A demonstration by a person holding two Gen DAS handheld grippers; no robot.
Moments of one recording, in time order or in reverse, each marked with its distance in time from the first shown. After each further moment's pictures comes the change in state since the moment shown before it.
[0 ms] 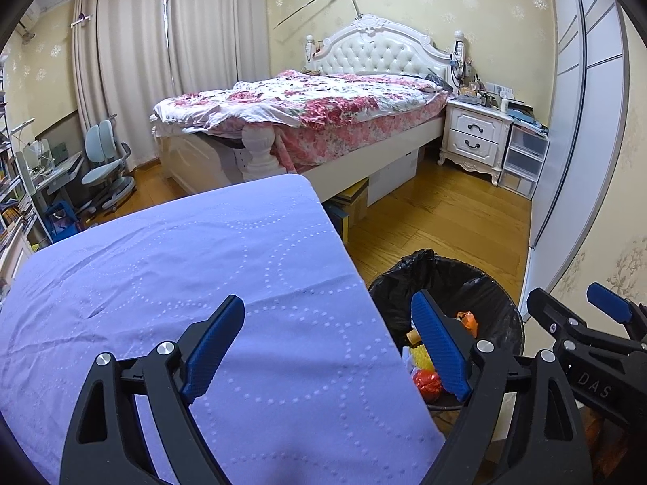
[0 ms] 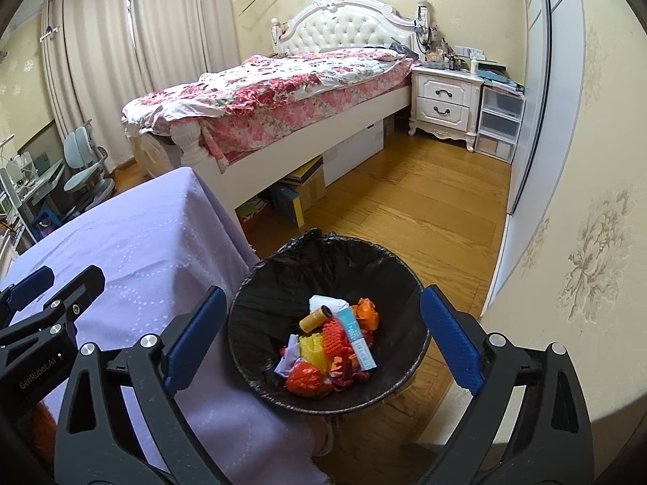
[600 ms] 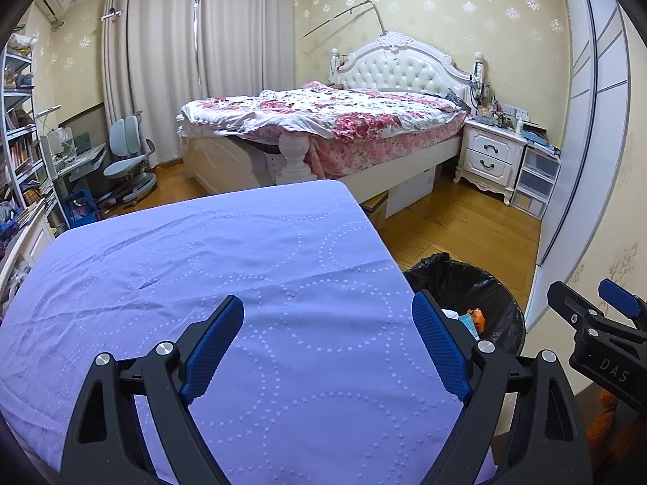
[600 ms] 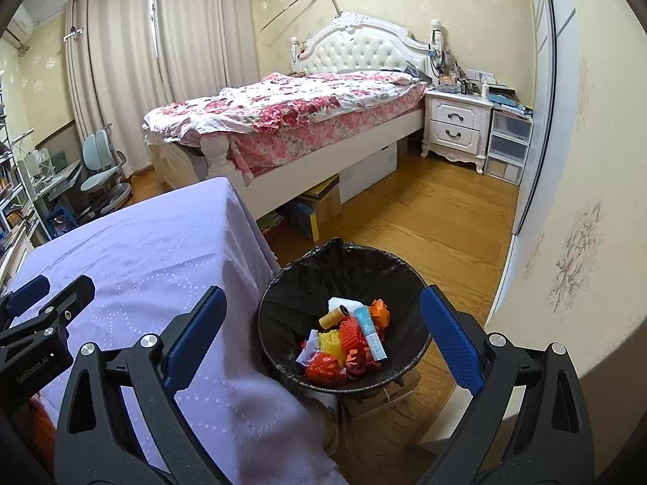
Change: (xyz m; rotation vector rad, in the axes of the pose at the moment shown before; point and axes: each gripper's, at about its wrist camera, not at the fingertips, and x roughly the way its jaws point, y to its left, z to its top) left arm -0.049 0.038 -0.021 -0.070 -0.044 0.047; right arm -0.055 0.021 -0.018 -0.054 -0.072 0.036
